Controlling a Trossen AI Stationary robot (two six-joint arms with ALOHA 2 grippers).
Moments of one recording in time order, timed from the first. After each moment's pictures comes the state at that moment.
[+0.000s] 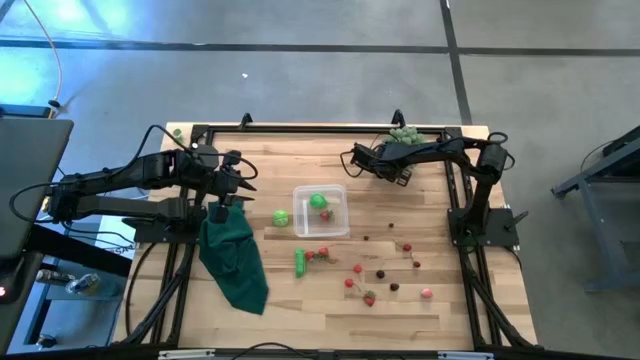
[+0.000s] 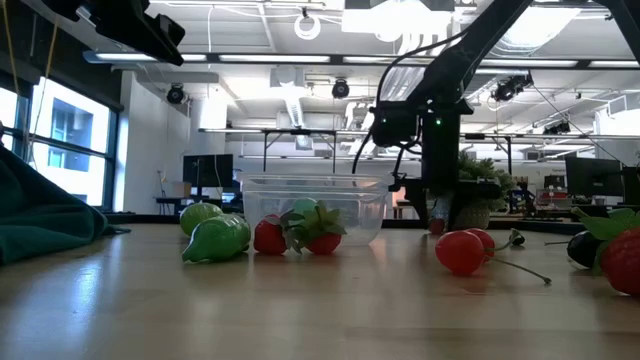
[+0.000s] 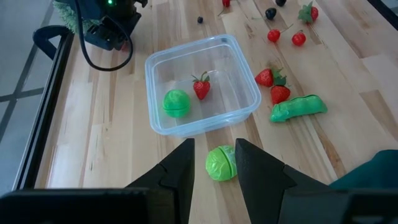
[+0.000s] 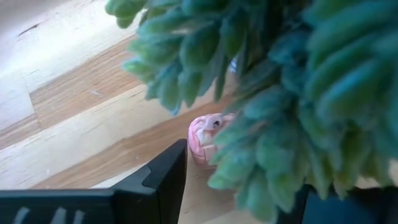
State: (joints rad) left arm 0.33 0.76 0.81 -0.74 0.16 0.36; right arm -0.45 1.85 1.05 -0.62 0.42 1.54
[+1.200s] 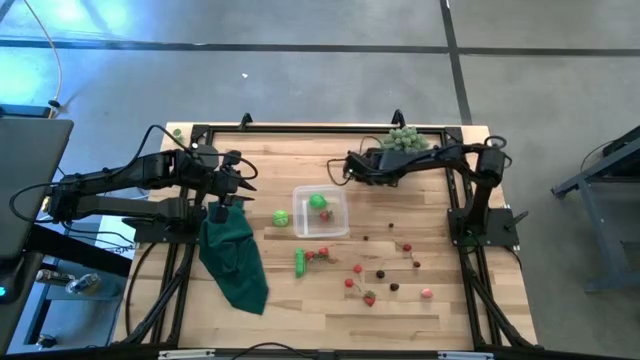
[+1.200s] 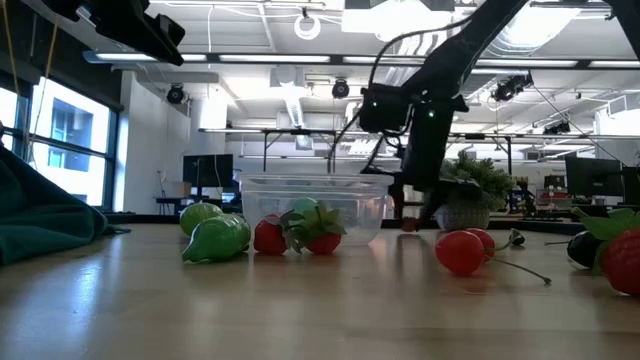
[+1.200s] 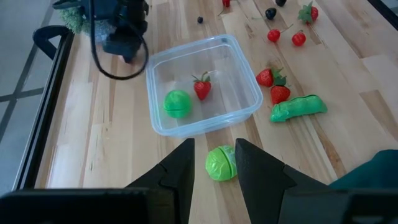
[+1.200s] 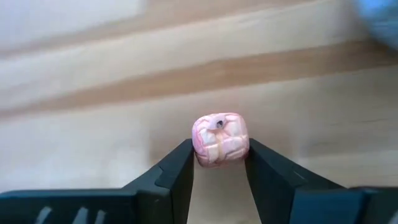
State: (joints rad) left arm 0.33 0.76 0.81 -0.74 0.16 0.36; right arm -0.33 1.85 1.05 -0.46 0.36 1.29
